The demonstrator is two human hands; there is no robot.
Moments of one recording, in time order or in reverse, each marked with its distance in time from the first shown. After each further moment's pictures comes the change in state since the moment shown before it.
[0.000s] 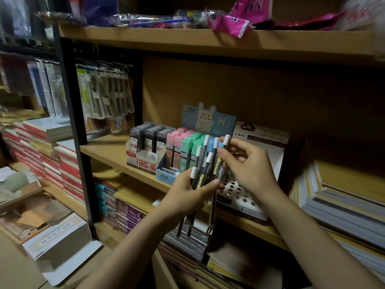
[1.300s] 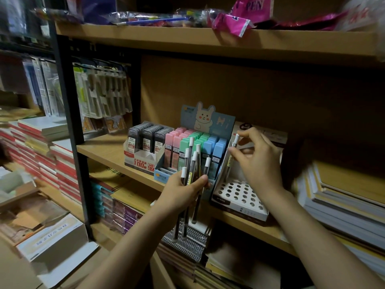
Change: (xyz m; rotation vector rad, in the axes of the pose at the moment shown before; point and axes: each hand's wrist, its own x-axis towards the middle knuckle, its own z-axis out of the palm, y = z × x) left_hand 0.011 -0.015 -0.010 0.013 0.144 -0.124; right_hand 0.024 0.026 -0.020 -0.584 0.221 -0.365
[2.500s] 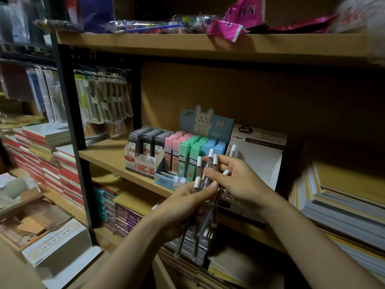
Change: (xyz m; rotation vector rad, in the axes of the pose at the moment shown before) left_hand -0.024 0.017 0.009 -0.280 -0.383 -0.089; right_hand -0.018 -0.037 0.002 0.691 -0.615 0.476
